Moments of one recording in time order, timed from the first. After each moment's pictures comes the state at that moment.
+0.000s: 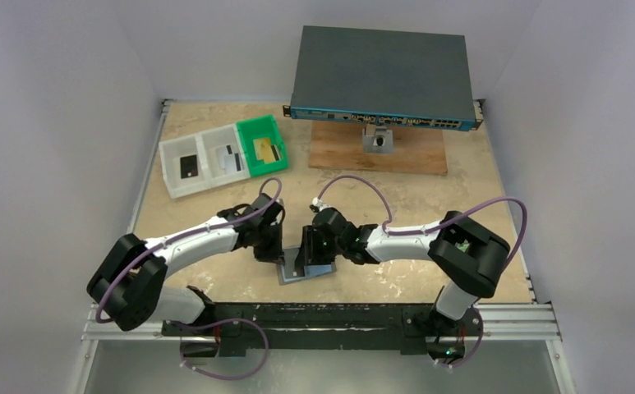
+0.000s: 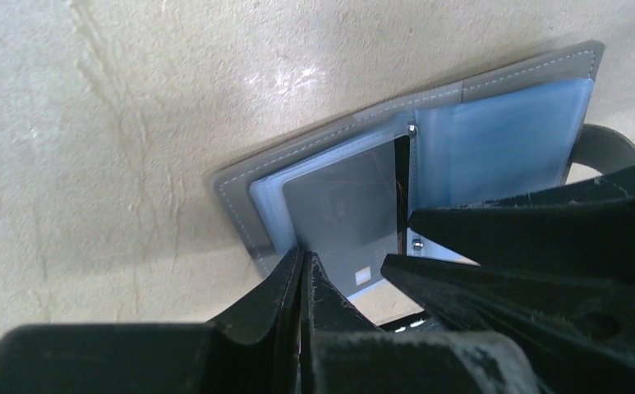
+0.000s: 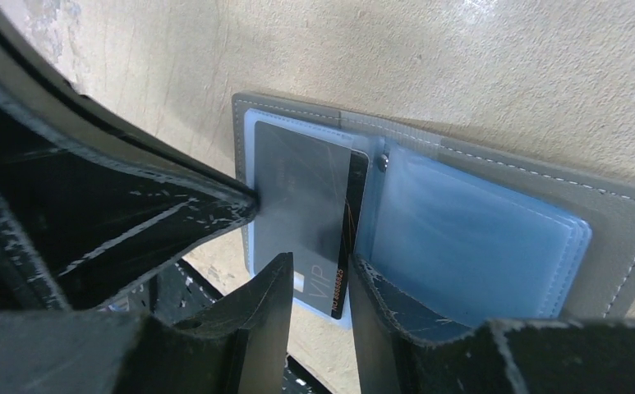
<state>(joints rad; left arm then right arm) -0.67 1.33 0.67 -0.53 0.14 -0.73 1.02 1.67 0.77 0.09 -0.12 0.92</state>
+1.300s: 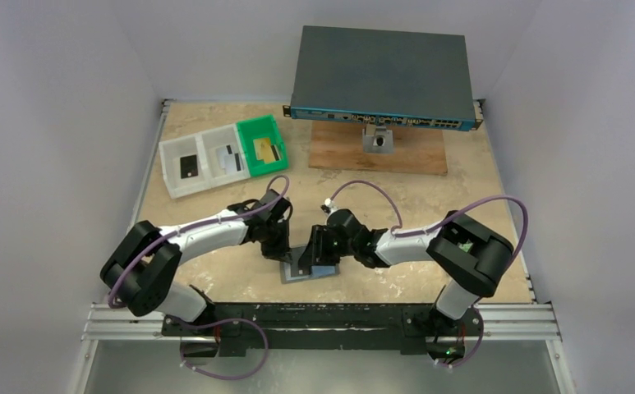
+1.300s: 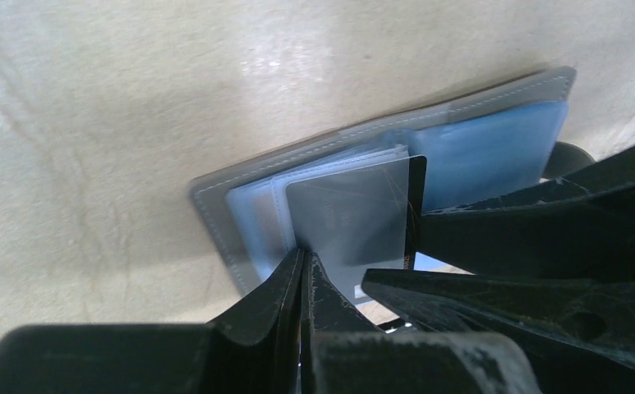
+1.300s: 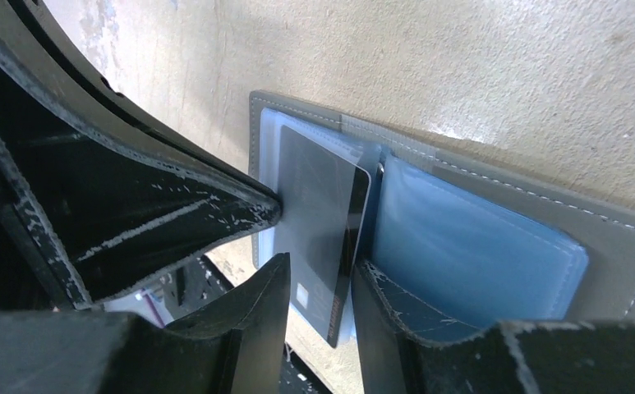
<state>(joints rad) -0.68 1.45 0.73 -0.50 0.17 -0.76 0.96 1.65 0.64 0.30 -0.21 0.99</state>
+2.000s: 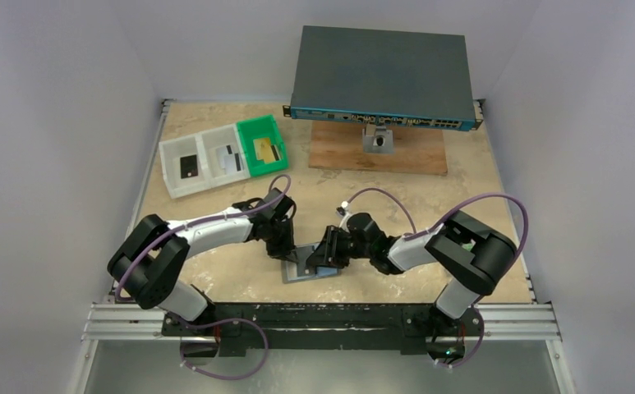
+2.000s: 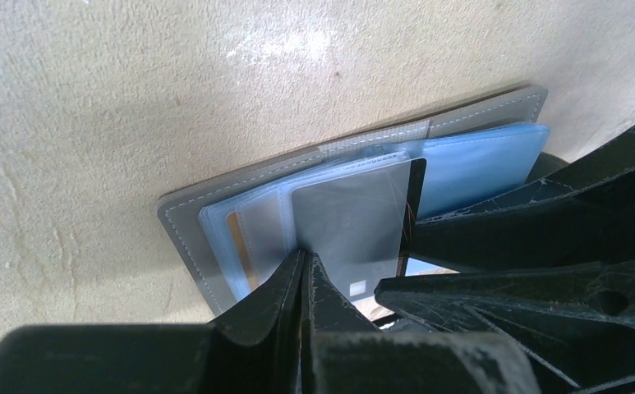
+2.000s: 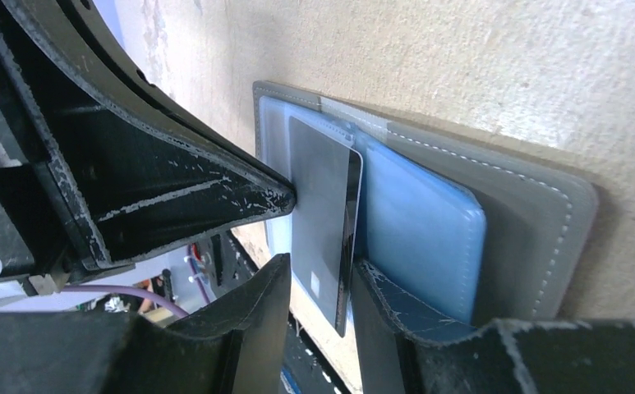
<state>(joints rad) -0.70 1.51 0.76 -0.45 0.20 -0.83 0.86 1.65 0.46 0.59 -0.35 1.10</state>
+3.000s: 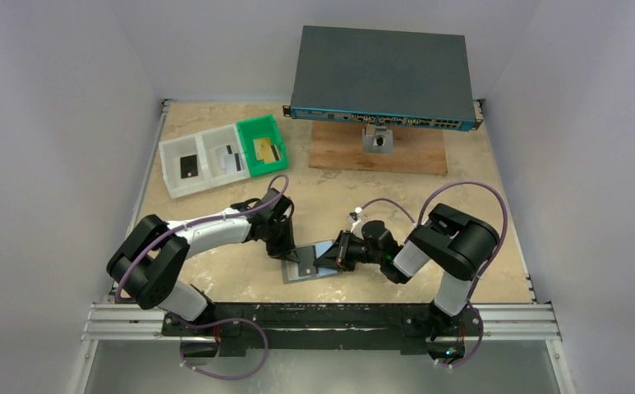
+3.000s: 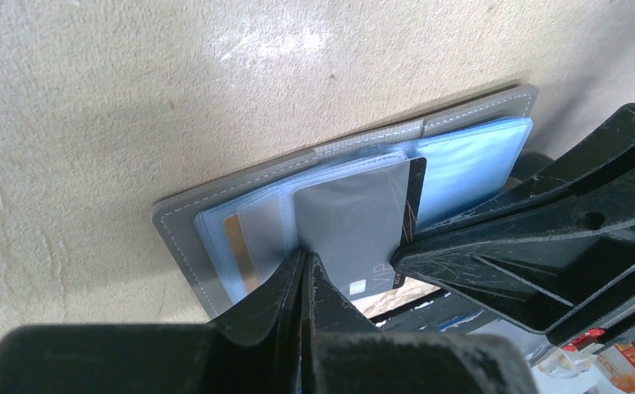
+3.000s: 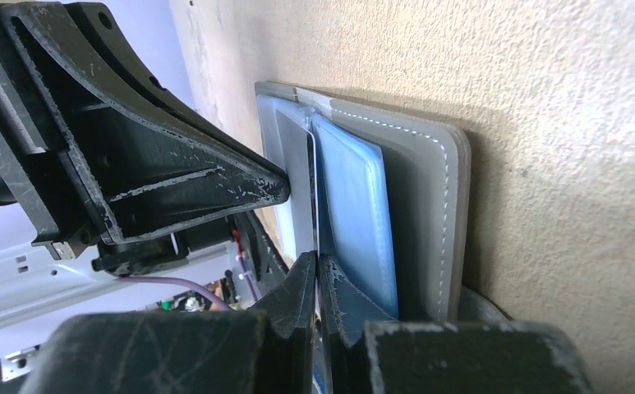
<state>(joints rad) -0.67 1.51 0.74 -0.42 0.24 -0.84 0.79 1.80 0.29 1.03 -0.45 1.29</state>
